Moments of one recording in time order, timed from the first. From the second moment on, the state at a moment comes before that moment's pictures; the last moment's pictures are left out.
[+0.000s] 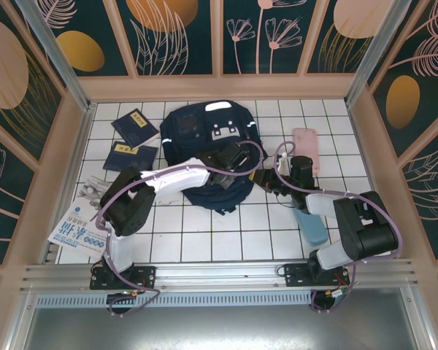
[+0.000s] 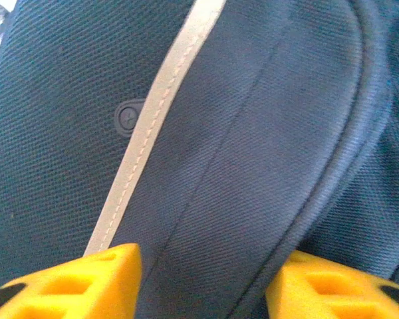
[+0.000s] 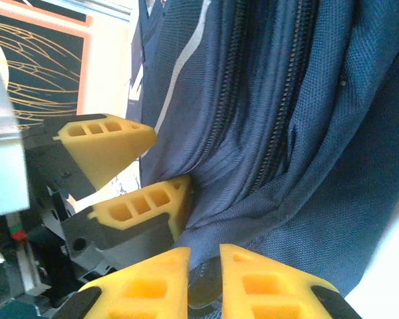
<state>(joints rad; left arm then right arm) -0.87 1.97 1.45 -0.55 -0.34 0.01 0.27 1.47 0.46 0.50 -0.75 0.85</state>
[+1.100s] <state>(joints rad) -0.85 2.03 1.62 -0.49 -0.45 0.00 0.23 1.31 0.55 0.14 -0.54 0.63</state>
